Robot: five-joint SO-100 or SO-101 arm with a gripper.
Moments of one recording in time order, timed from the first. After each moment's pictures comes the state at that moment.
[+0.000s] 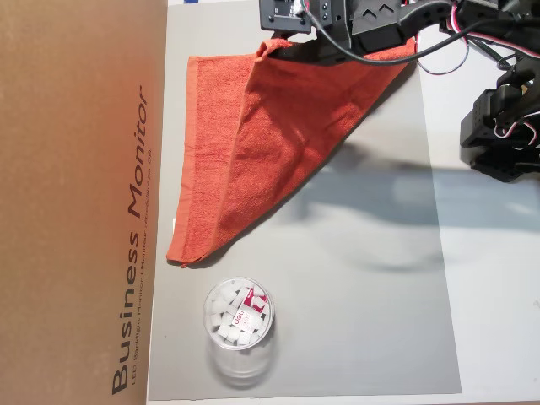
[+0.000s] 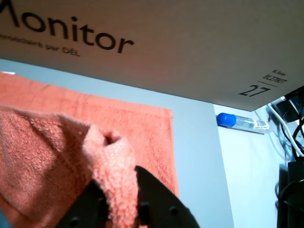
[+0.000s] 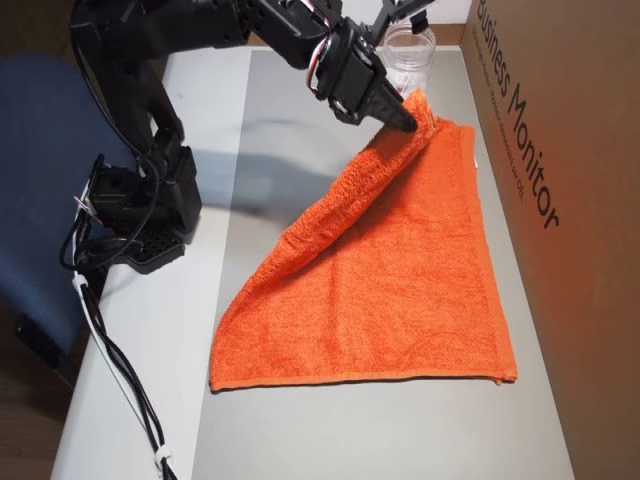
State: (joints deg) arm 10.3 101.3 85.7 43.9 66.1
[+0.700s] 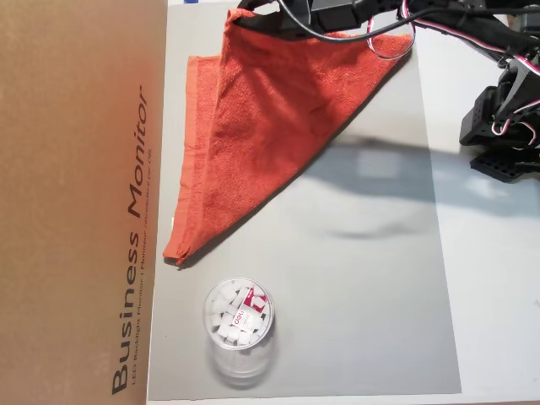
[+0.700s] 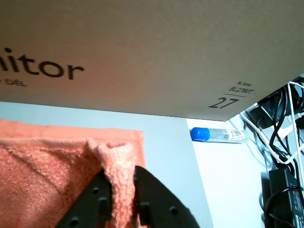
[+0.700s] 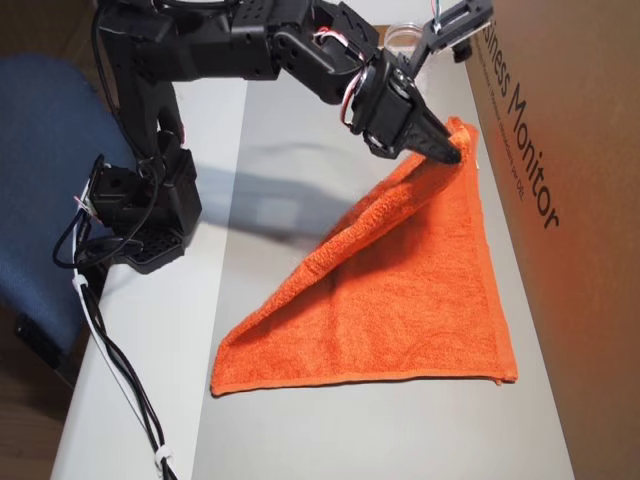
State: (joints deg) arm 15.9 84.7 69.5 38.1 66.1
